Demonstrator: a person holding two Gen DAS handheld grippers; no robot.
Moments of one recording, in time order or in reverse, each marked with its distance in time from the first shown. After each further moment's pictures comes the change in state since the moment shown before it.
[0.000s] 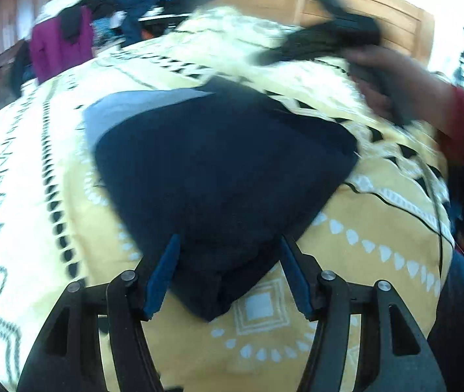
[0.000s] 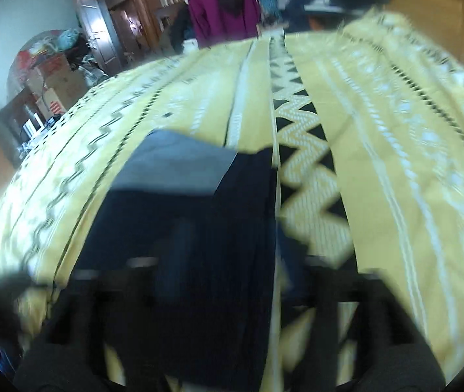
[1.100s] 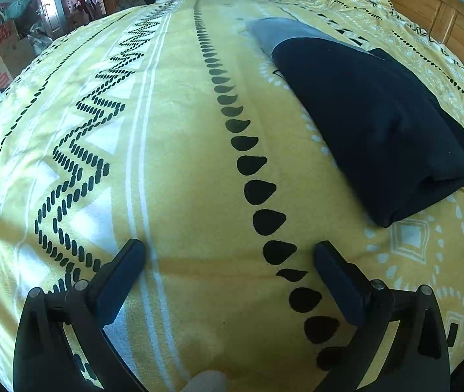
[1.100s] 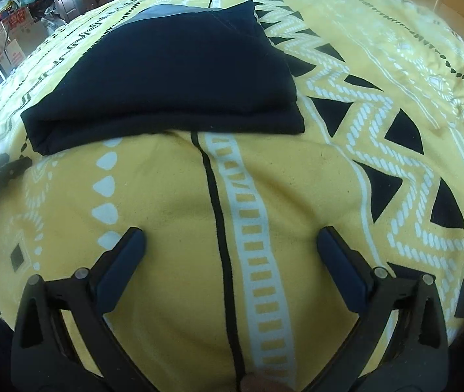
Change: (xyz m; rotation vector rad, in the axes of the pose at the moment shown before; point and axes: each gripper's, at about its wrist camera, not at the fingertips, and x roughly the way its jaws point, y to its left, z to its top) left arm -0.013 0.067 -0.078 -0.433 0.169 0.381; right arm -0.005 0.044 -0.169 0.042 0.248 -0.221
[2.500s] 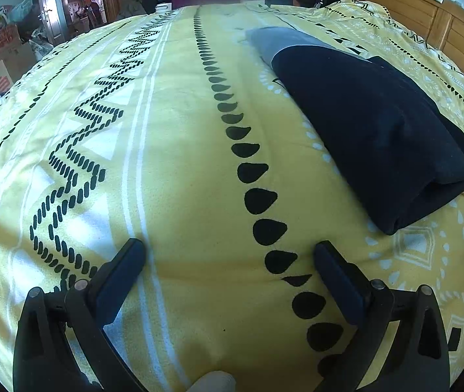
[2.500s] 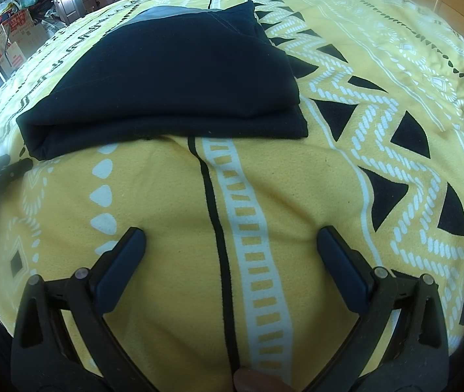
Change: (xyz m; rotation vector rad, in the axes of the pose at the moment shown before) left arm 0.004 0.001 -0.003 -0.005 -0.049 -0.008; right arm 0.007 -0.002 0.001 0.003 -0.012 0.005
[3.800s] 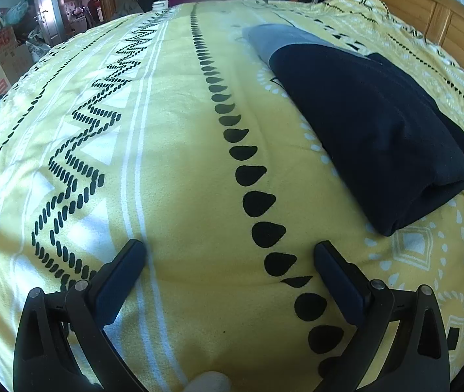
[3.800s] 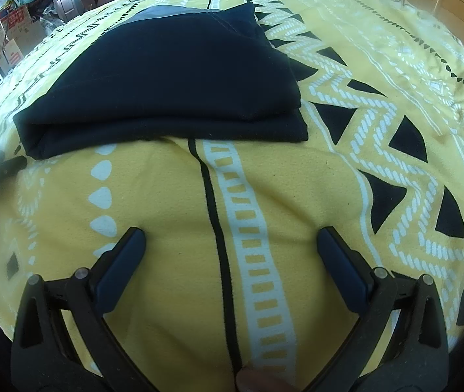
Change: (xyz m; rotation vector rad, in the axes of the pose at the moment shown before) left arm -0.001 -0.004 0.010 0.022 0.041 0.005; right arm 0.000 0.003 0.003 -0.008 0.002 -0.018
